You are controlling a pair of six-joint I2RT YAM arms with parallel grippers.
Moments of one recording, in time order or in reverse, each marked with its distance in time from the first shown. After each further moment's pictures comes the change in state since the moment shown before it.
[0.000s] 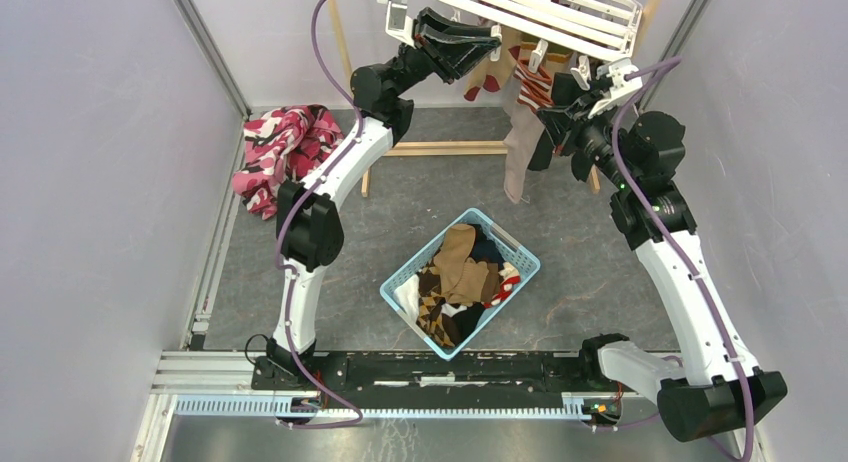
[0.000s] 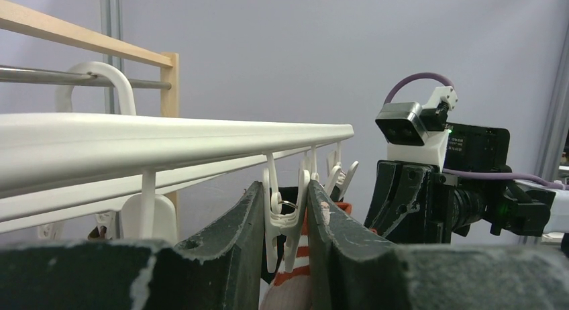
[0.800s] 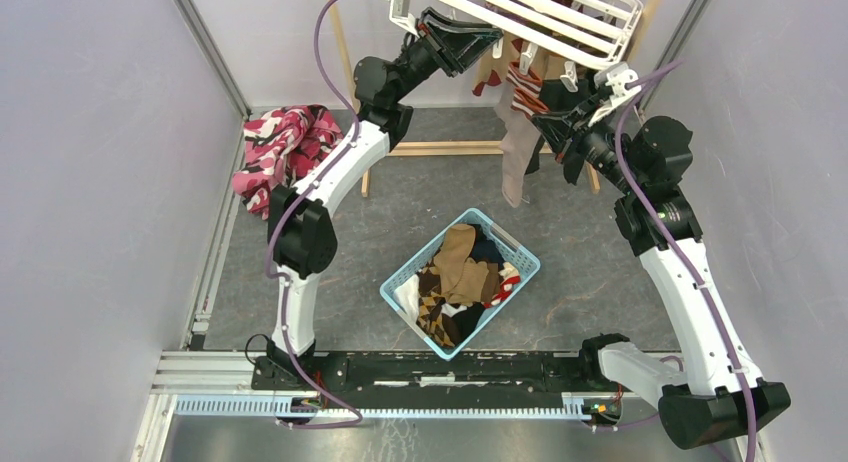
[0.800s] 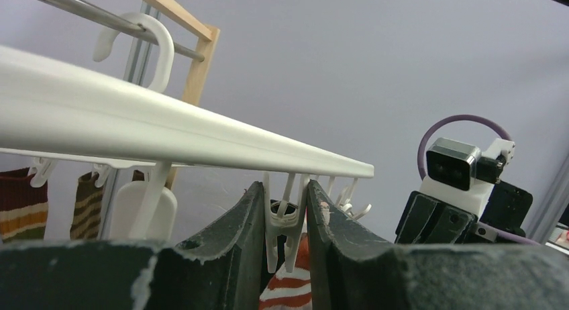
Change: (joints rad) left arm -0.014 -0.073 -0.082 -0.194 -0.126 -0.050; right arm 0.000 -0.039 0.000 -0.013 -0.108 -0.033
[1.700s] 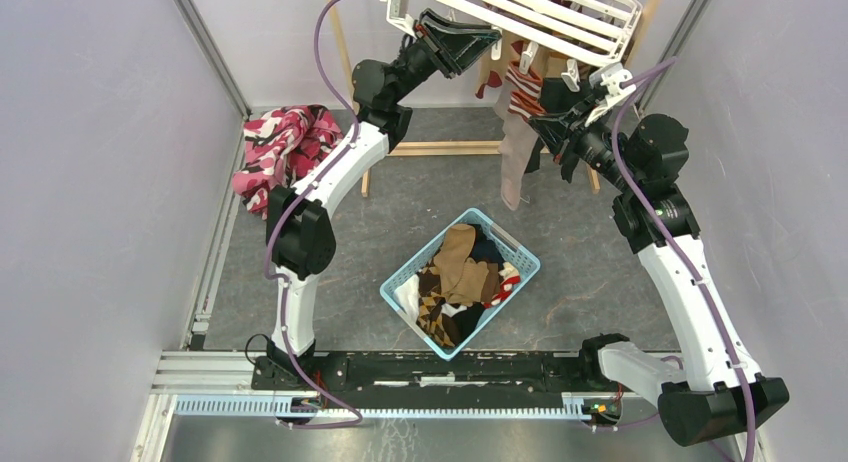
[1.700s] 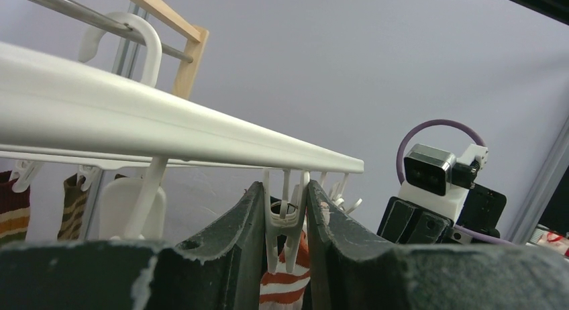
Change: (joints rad) left arm 0.000 -0.026 -0.037 0.018 -0.006 -0.043; right arm 0.000 0.015 0.000 -0.011 -0.025 -0.005
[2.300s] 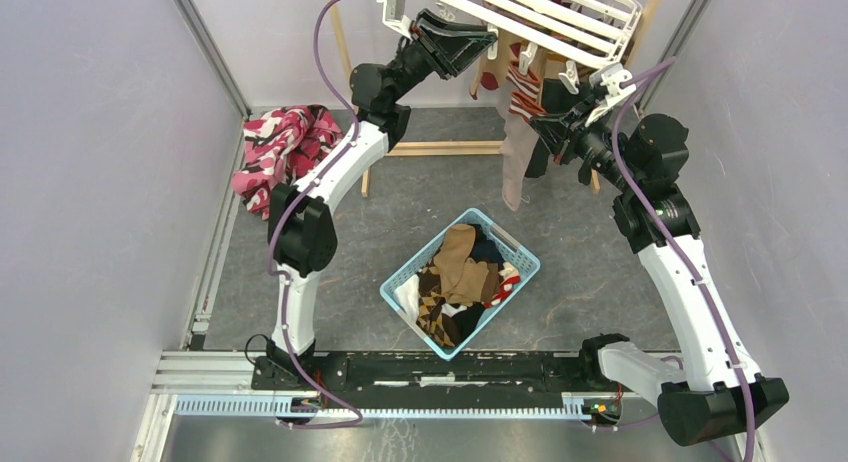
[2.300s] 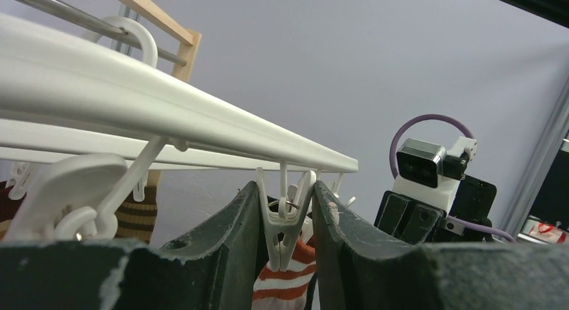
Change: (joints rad) left arm 0.016 0.023 0.006 0.080 0.027 -0.042; right arm -0.003 0.000 0.000 -0.010 0.000 -0.006
